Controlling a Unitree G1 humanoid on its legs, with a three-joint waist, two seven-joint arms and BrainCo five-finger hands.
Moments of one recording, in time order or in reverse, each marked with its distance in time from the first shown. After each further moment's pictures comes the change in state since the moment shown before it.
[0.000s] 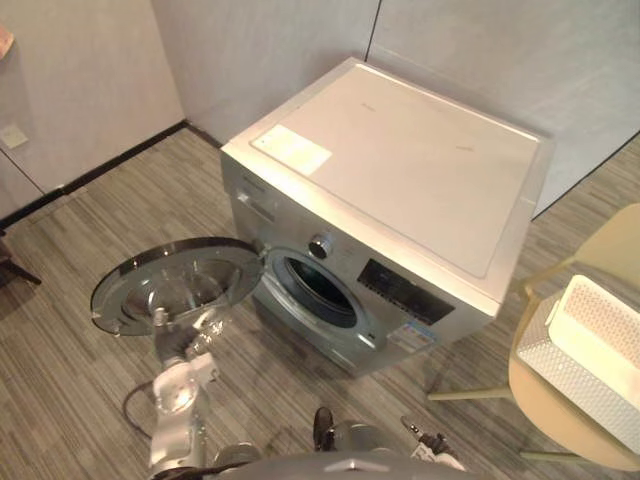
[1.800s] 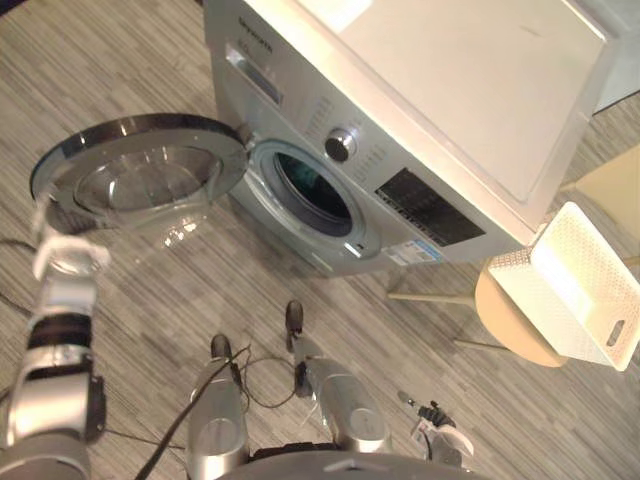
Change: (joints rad) left arm -0.637 0.594 -0.089 0.643 0.407 0.158 -0.136; right arm -0.128 -0.110 0.048 0.115 -0.006 0.017 0.088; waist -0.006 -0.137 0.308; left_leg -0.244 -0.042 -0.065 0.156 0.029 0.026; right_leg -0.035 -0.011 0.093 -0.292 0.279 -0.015
